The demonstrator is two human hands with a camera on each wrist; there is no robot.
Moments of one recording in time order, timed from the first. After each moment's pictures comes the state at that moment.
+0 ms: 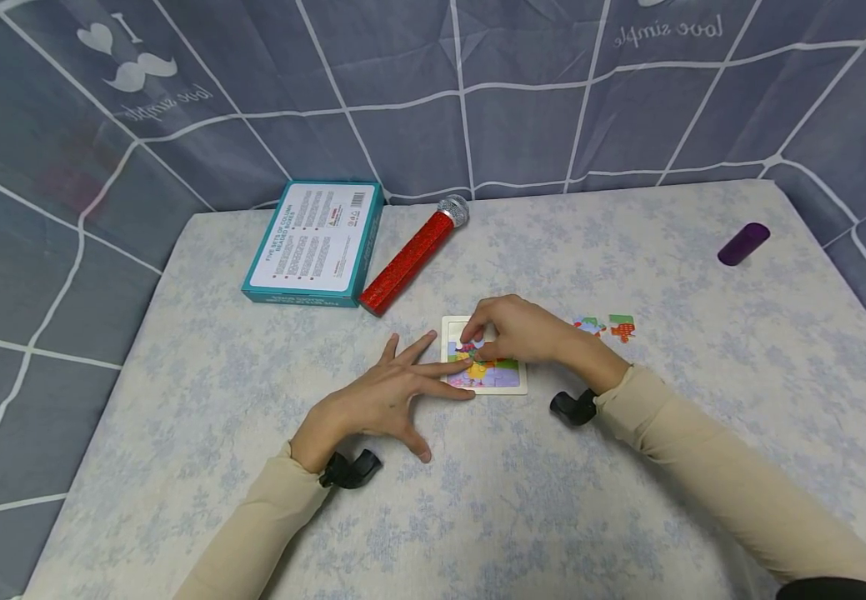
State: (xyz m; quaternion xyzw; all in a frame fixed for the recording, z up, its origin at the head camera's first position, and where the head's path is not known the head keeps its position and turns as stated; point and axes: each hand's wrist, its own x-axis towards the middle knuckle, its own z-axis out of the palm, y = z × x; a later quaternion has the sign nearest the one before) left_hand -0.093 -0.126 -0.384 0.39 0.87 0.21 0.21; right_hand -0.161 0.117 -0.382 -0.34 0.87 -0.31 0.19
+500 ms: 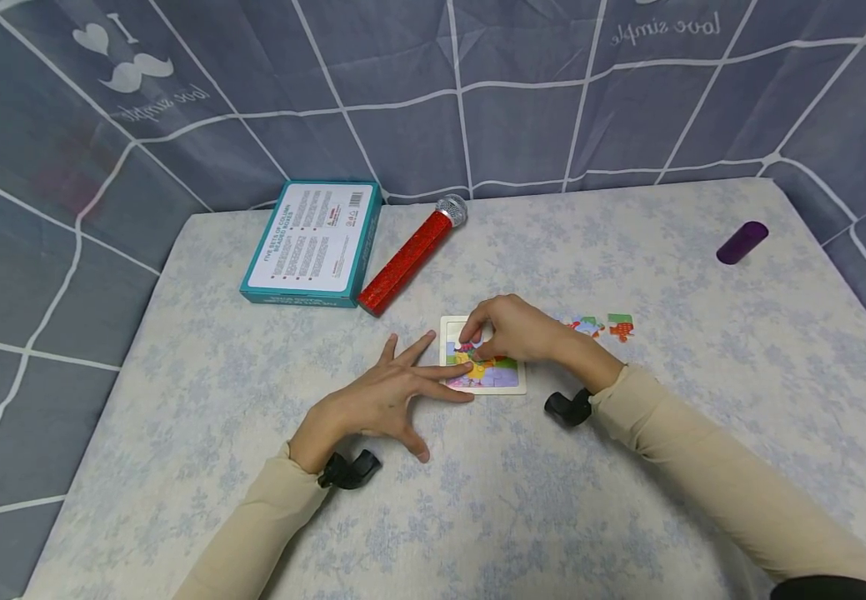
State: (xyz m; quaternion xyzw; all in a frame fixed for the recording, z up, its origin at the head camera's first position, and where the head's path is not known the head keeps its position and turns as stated) left_hand -0.093 -0.126 -0.385 0.39 0.87 0.22 0.22; right_hand -0.159 0.113 -0.379 -0.28 0.87 -0.34 0.22
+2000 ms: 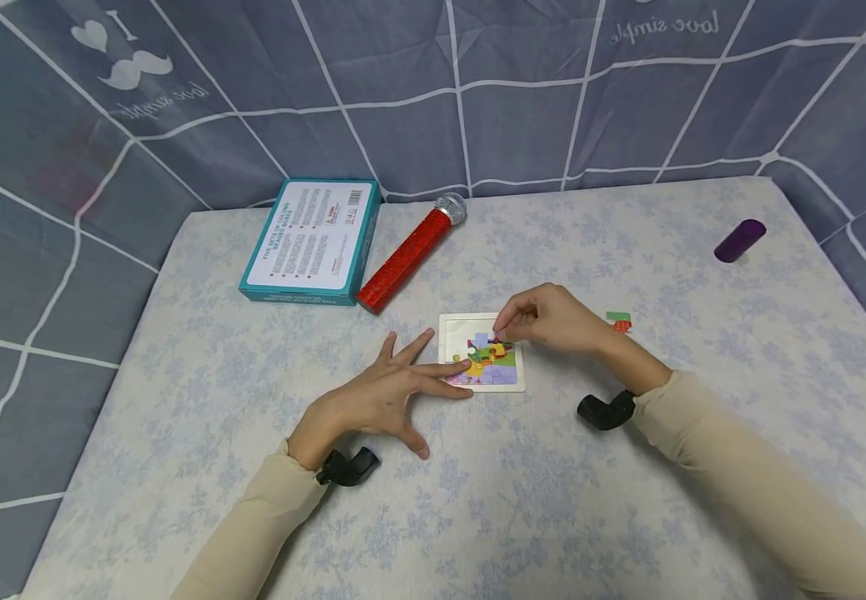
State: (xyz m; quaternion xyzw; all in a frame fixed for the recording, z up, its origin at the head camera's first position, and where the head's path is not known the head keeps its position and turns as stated) left_hand -0.092 -0.124 -0.383 0.38 0.87 0.22 0.23; right_hand -0.153 0.157 -0.379 -0.20 0.84 -0.46 0.20
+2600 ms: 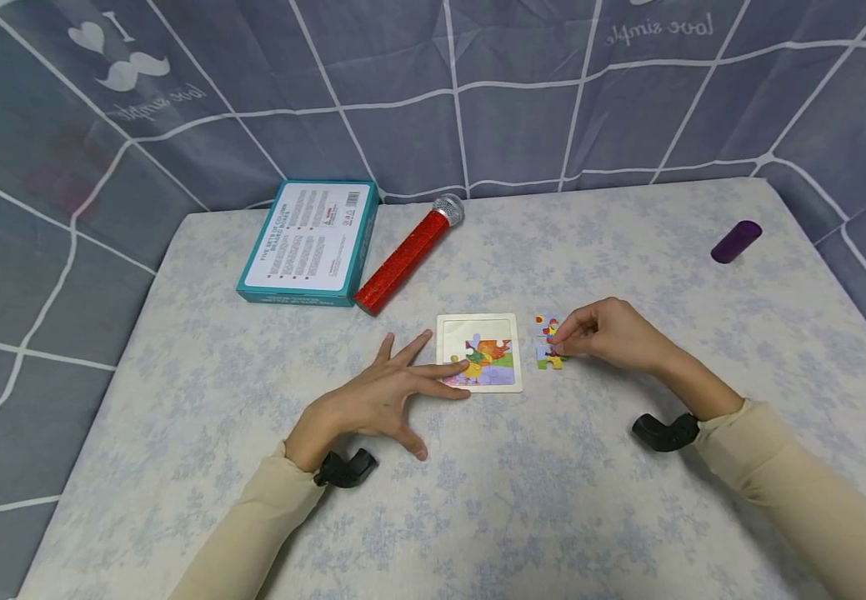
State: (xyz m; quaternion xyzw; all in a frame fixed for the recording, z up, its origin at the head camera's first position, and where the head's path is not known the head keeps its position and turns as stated) left_hand -0.092 -0.126 -0.387 0.39 0.87 0.22 0.23; right_hand -0.129 0.219 -0.379 -0.11 0.89 -0.40 0.20
